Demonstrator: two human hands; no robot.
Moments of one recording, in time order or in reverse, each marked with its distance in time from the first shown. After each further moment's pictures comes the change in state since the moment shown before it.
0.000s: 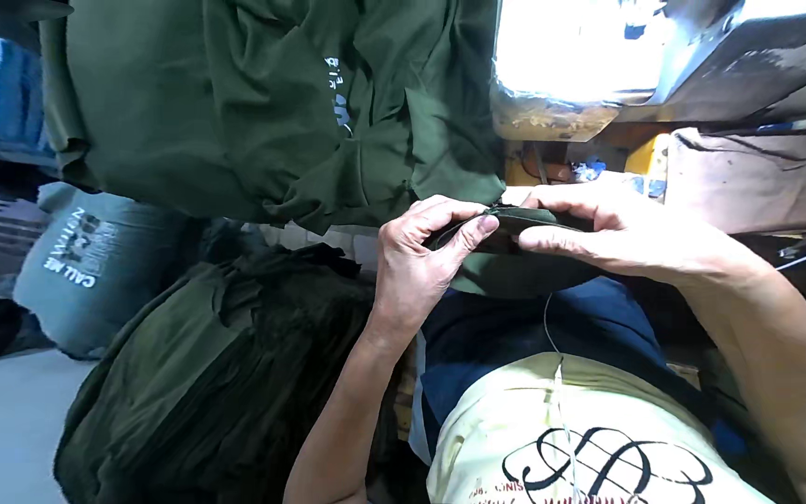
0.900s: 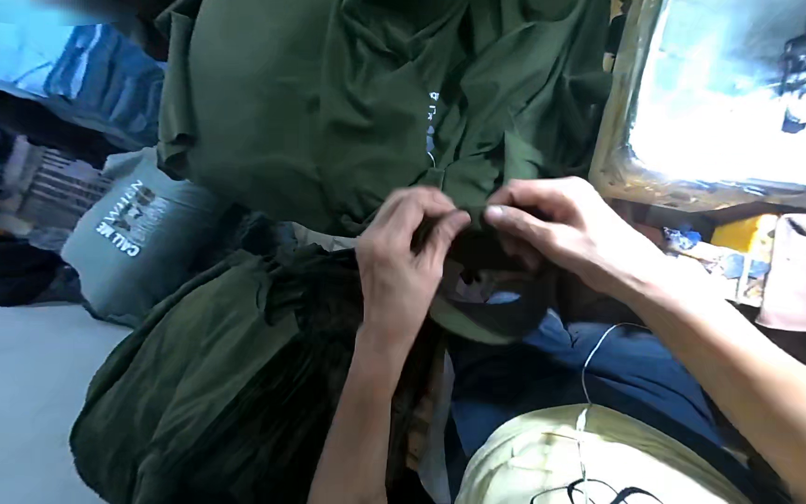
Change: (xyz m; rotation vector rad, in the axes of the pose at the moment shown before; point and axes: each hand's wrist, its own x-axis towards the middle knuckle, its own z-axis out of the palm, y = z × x) left_hand 0.014 -0.028 -0.077 0.469 0.256 0.153; right_hand 0.110 -0.021 0.052 0.057 0.053 -0.081
